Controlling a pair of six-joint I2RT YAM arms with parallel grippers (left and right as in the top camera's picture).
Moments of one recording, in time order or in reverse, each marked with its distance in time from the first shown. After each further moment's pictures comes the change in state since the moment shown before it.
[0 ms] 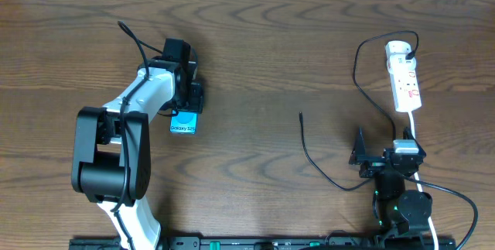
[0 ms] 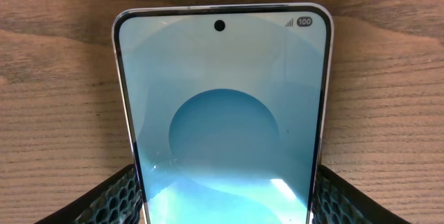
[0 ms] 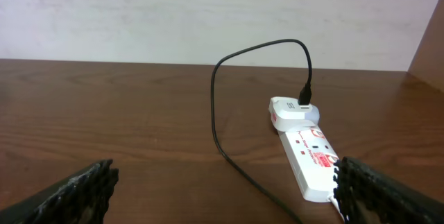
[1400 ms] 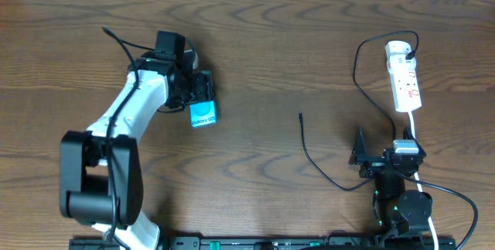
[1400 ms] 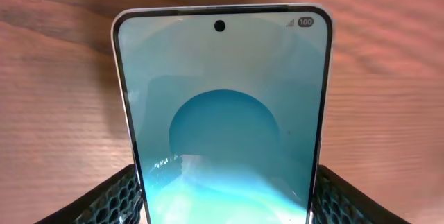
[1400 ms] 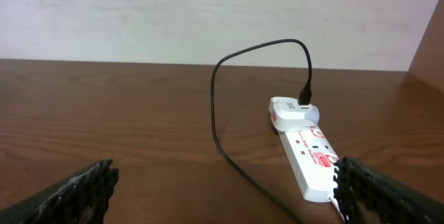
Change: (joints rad) left arm 0.000 -0.147 -0.001 -0.010 0.281 -0.264; right arm 0.000 0.000 0.000 0.000 0.000 0.000
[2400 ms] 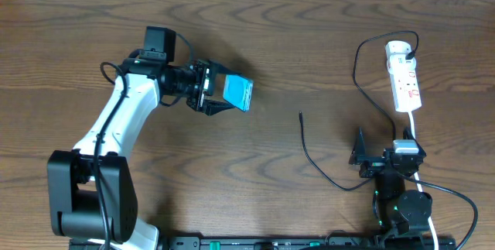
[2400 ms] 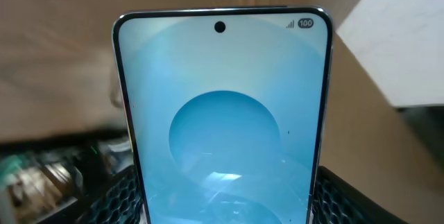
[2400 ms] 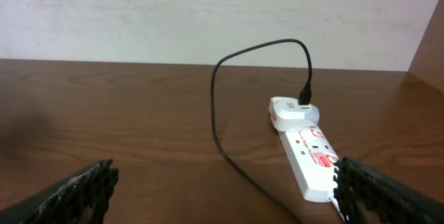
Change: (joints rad) left arm 0.035 -0.084 0.000 0.001 0.775 -1.081; right arm 0.000 0.000 0.000 0.000 0.000 0.000
